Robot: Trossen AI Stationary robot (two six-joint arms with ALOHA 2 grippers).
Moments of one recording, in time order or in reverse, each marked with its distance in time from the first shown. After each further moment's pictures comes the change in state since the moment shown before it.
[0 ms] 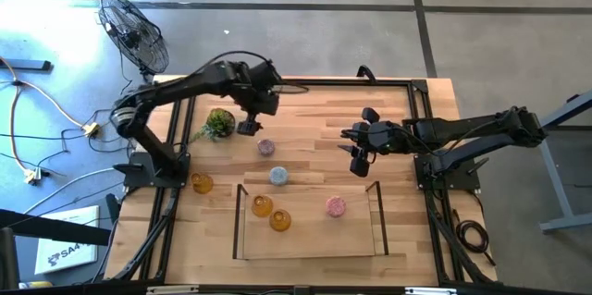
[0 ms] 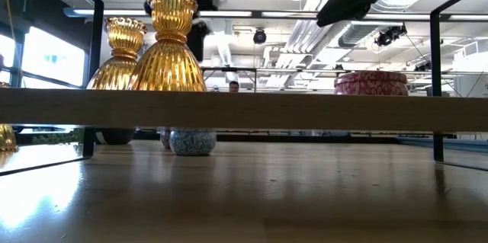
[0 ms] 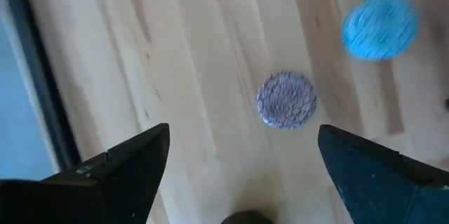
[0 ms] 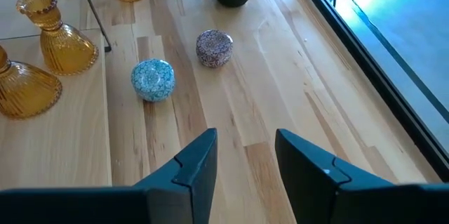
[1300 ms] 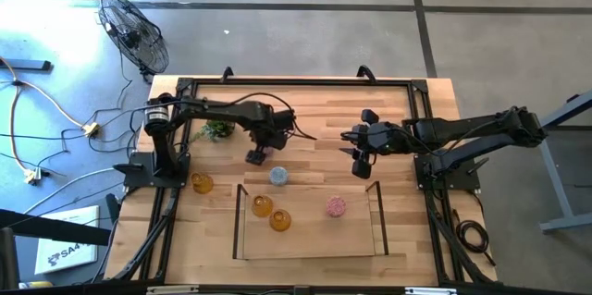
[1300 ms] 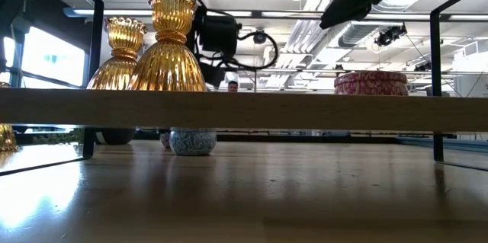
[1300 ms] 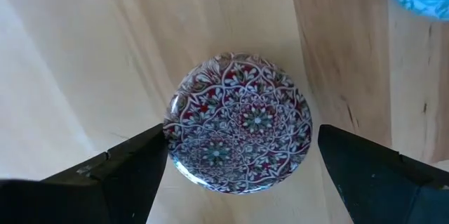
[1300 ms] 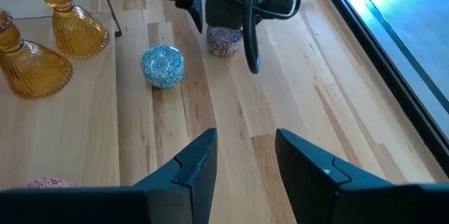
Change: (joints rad) left arm -0.147 0.218 -0.284 0.242 -0.097 -0.125; right arm 0.000 0.000 0.000 -0.028 -0.041 -0.025
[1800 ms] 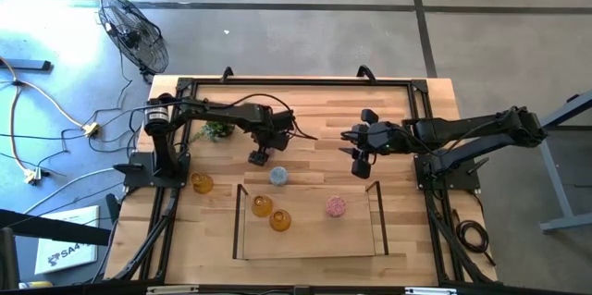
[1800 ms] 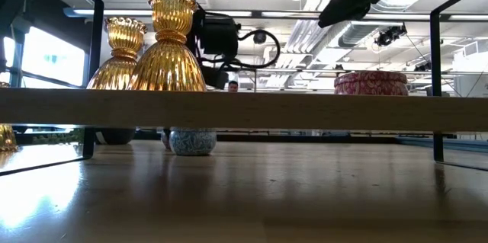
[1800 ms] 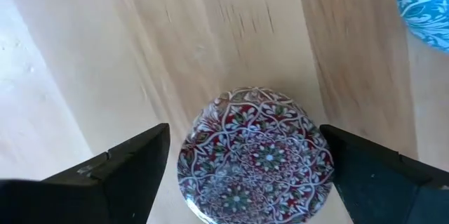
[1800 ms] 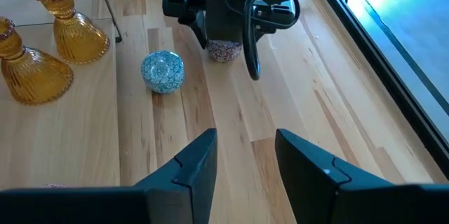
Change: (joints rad) left arm 0.000 0.000 -0.045 0.135 0.010 0.029; right arm 0.000 0.000 0.000 0.015 0.003 0.000
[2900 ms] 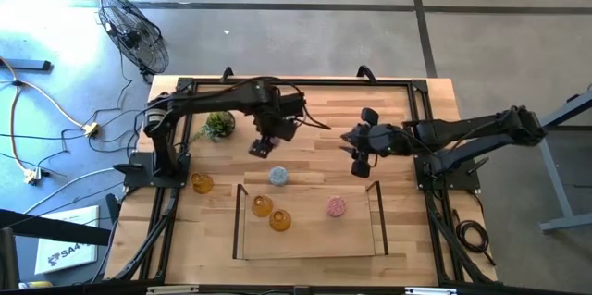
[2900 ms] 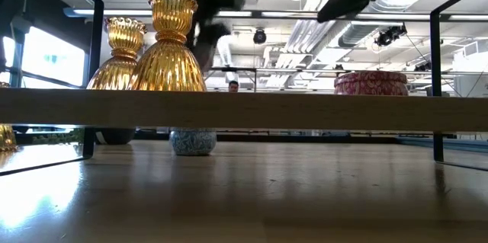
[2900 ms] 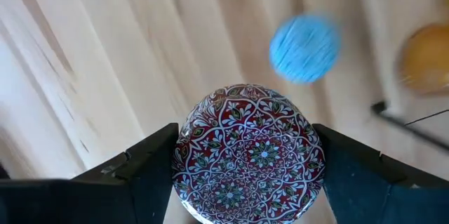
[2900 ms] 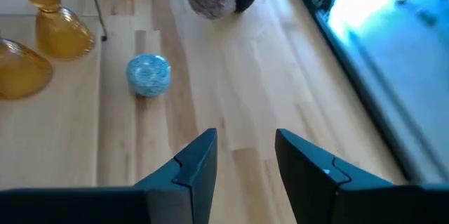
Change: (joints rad) left arm -0.066 0.000 0.566 -0.580 0.066 -0.043; right arm 0.051 -0.007 -0.001 0.020 0.098 -0.083
